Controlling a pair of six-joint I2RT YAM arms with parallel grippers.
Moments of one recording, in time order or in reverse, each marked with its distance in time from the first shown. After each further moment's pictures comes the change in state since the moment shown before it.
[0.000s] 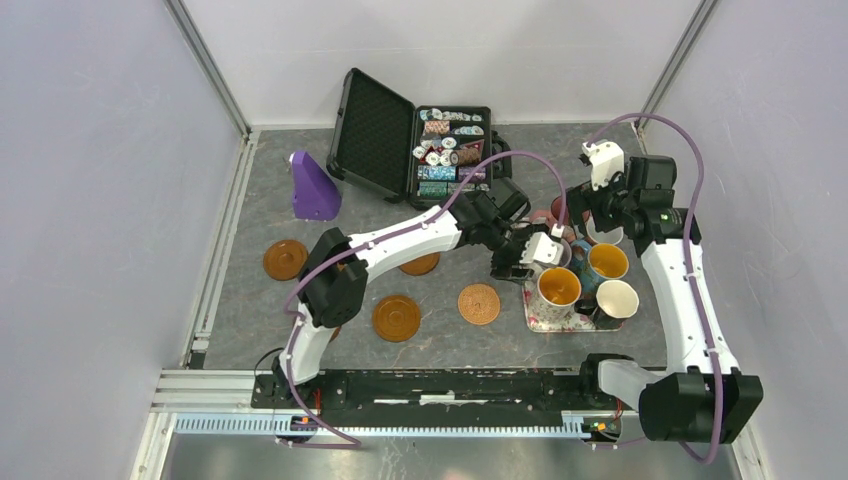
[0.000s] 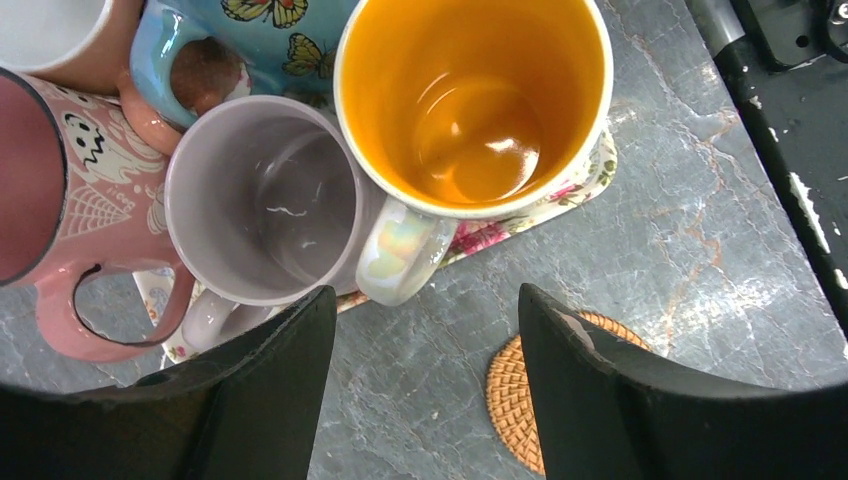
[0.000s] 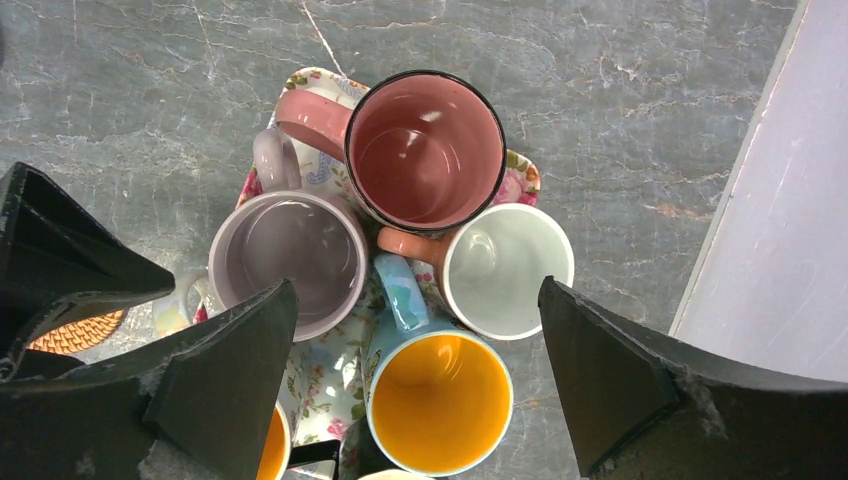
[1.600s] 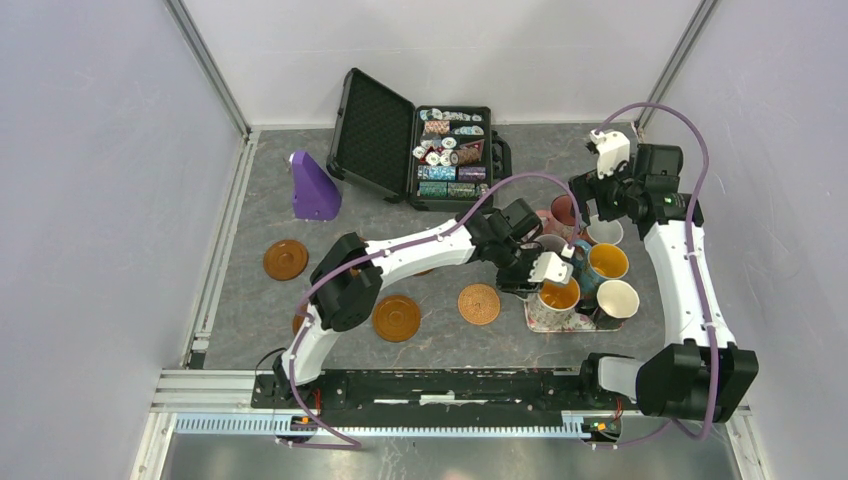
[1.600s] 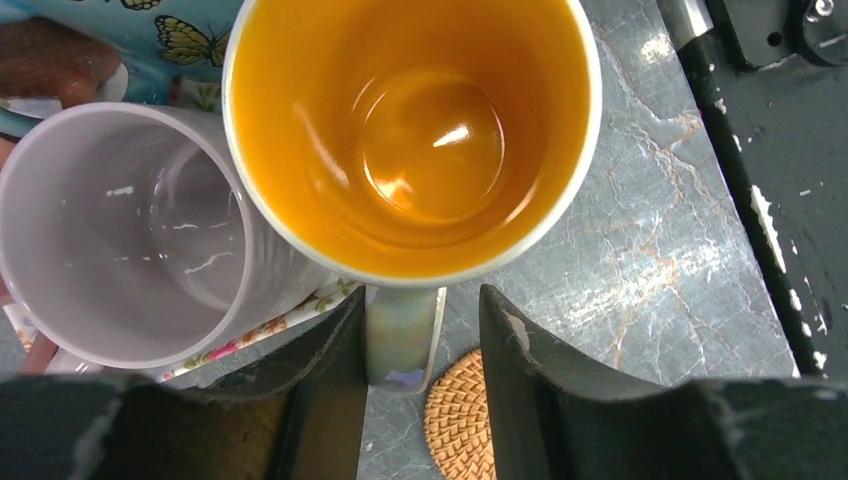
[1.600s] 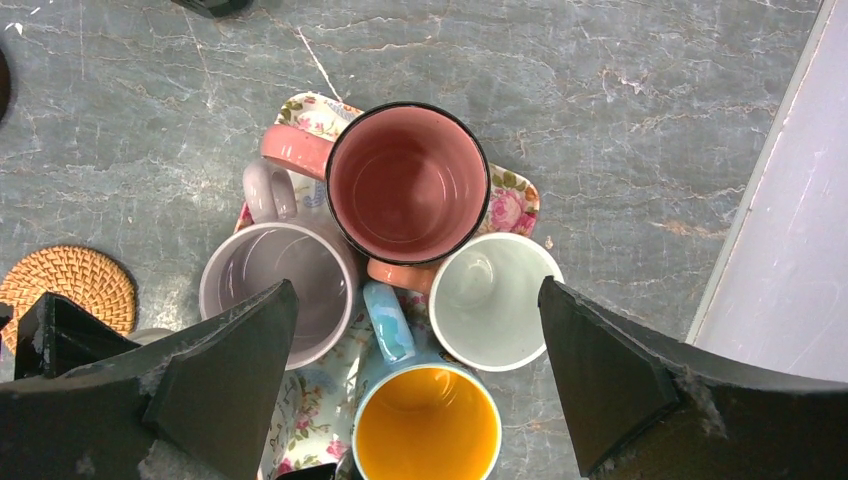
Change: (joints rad) left arm -0.066 0.066 0.018 -0.042 -0.060 -0.046; right arm -0.063 0.102 0.063 0.012 -0.071 0.010
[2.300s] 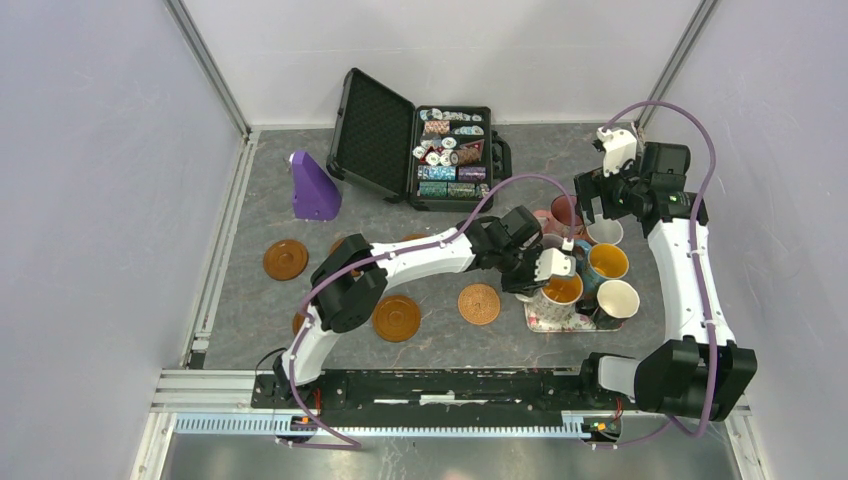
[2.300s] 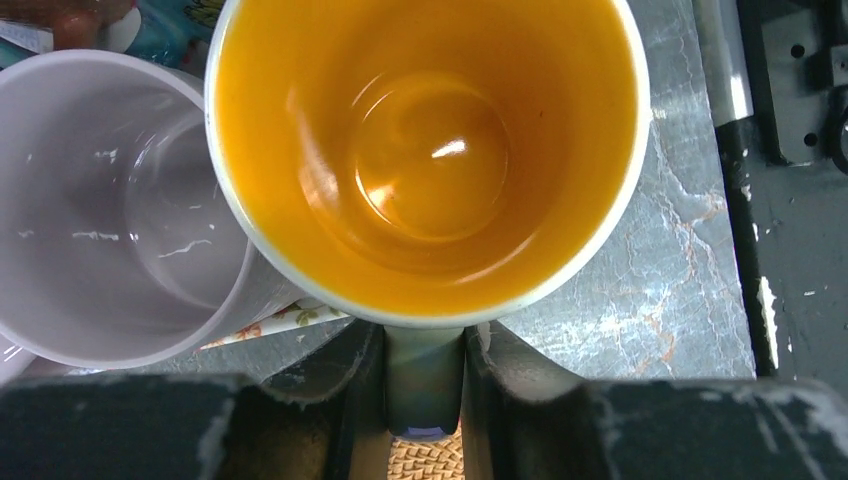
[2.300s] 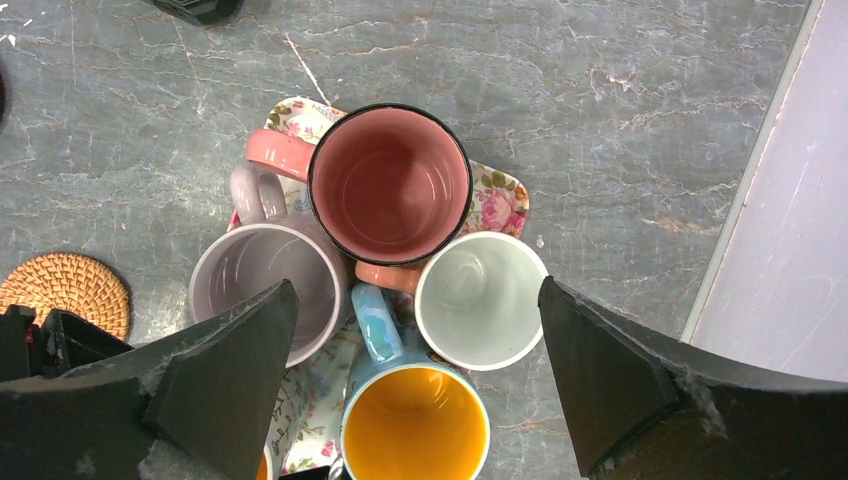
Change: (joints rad) left arm -0.014 0.001 -0.095 0.185 -0.060 -0.244; right arm -0.040 0.015 0.013 0.003 -0.026 -0.006
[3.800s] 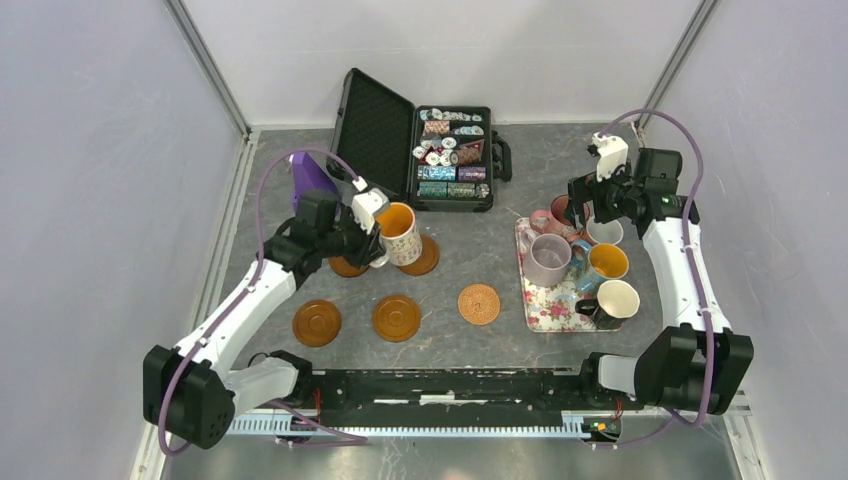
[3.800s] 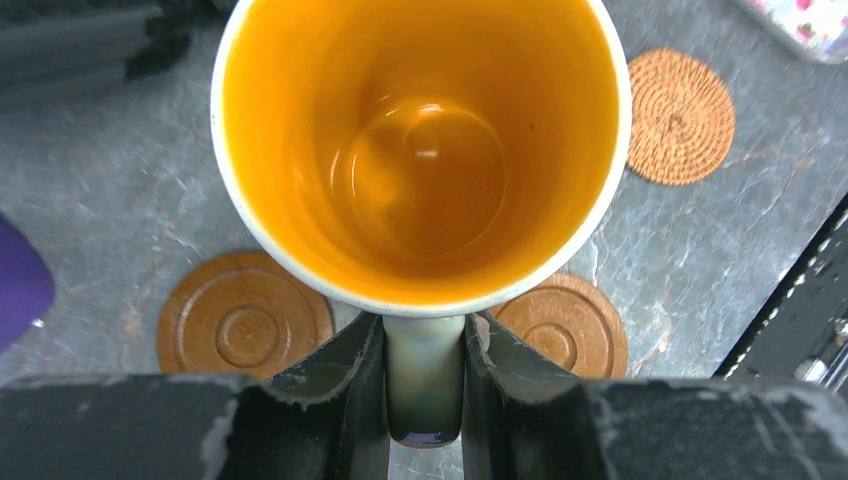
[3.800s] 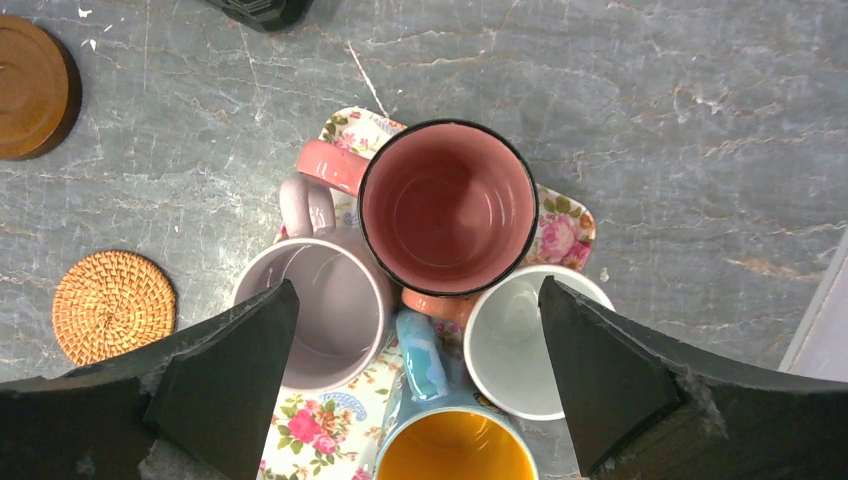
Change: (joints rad) left arm 0.698 -1.024 -0.829 0.015 -0.050 -0.314; right arm -0.007 0.029 -0.062 0.079 -0.127 0.024
